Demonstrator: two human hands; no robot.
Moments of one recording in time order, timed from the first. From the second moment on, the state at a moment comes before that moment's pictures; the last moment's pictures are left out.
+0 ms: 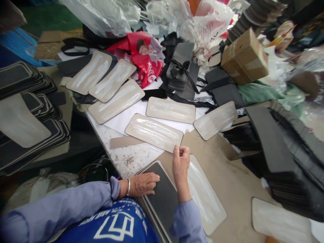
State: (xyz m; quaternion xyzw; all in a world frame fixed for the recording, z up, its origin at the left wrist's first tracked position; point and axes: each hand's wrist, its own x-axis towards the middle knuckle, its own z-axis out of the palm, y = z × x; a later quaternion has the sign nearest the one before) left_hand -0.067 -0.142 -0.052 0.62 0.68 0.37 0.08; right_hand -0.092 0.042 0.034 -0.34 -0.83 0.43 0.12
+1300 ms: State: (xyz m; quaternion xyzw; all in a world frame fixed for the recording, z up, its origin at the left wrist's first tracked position) left_hand -0.177 -0.186 -0.037 0.33 0.90 0.27 -0.04; right_hand -0.082 0.080 0.007 -0.30 -0.94 0.01 -0.15
